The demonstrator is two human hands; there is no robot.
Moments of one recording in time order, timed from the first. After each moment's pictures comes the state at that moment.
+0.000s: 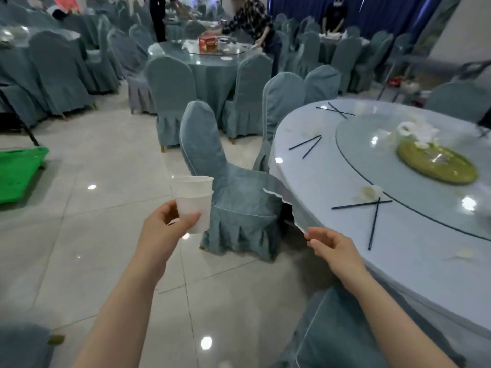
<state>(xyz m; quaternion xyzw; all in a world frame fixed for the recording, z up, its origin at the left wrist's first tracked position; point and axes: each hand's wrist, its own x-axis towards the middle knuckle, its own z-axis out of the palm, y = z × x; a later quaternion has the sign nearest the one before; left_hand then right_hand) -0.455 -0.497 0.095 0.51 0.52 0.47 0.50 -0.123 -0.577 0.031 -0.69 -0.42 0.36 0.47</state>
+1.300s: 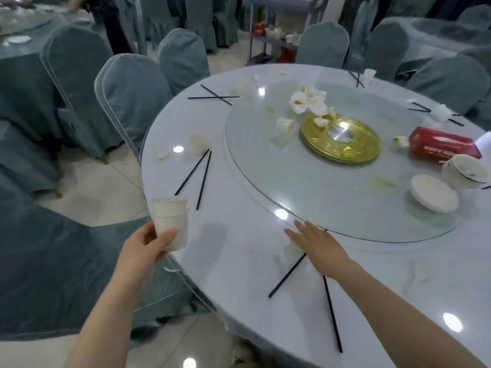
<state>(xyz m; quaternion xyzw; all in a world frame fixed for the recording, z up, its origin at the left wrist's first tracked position) -0.083 -0.124 0.025 0.58 0.42 0.25 0.64 0.218 -0.374 -0.047 -0.84 -0.53 0.08 -0.08</state>
